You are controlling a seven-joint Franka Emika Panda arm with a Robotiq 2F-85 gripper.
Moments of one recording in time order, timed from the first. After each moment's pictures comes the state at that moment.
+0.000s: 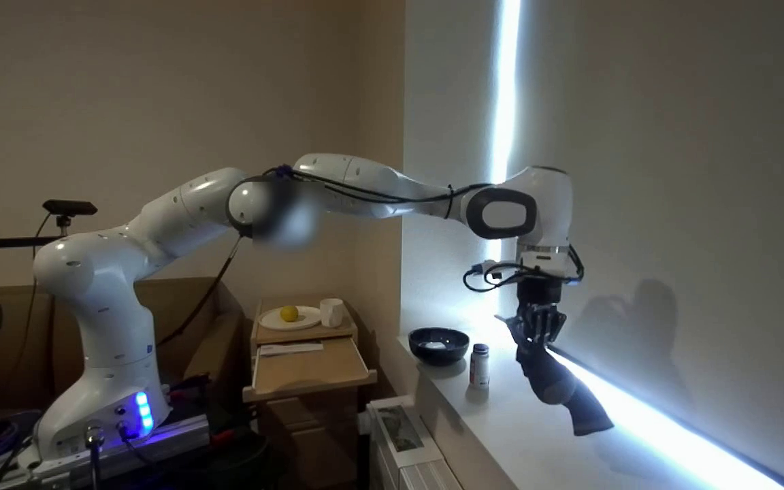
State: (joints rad) arm -0.86 1.06 -0.31 -0.69 0.26 1.74 0.93
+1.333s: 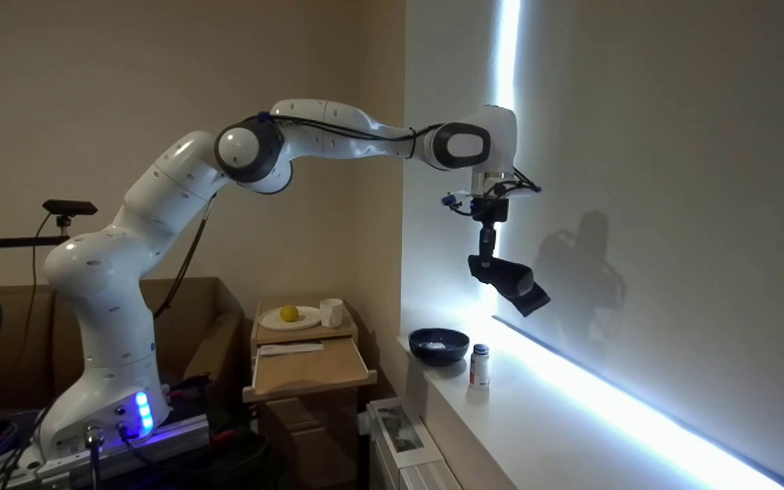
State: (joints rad) arm -0.65 0.71 -0.23 -0.97 0.22 1.69 0.35
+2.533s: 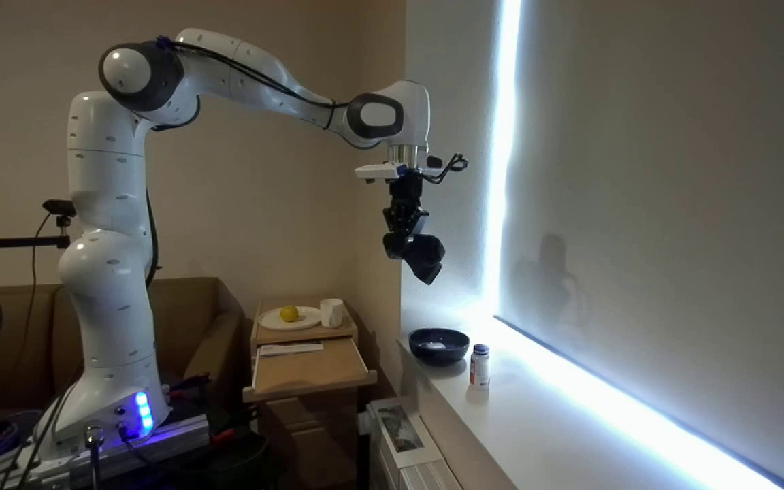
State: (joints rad) arm -0.45 0.04 -0.24 -1.82 0.00 1.84 -0.51
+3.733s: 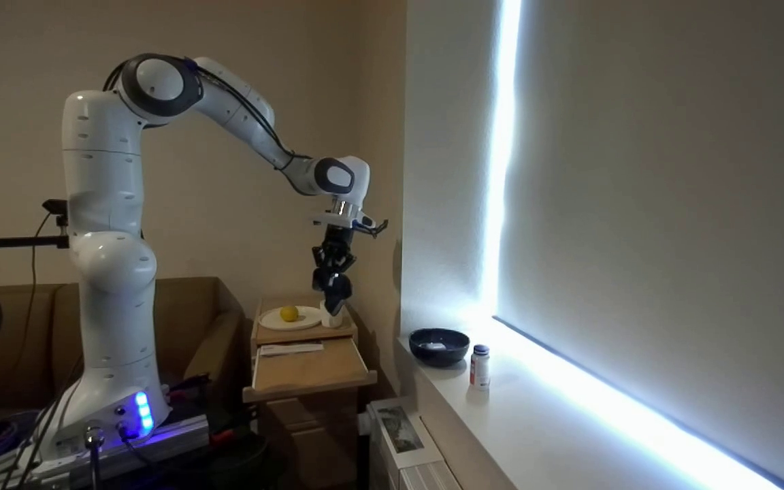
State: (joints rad) arm -0.10 0.01 -0.09 -2.14 -0.03 1.85 -0.53
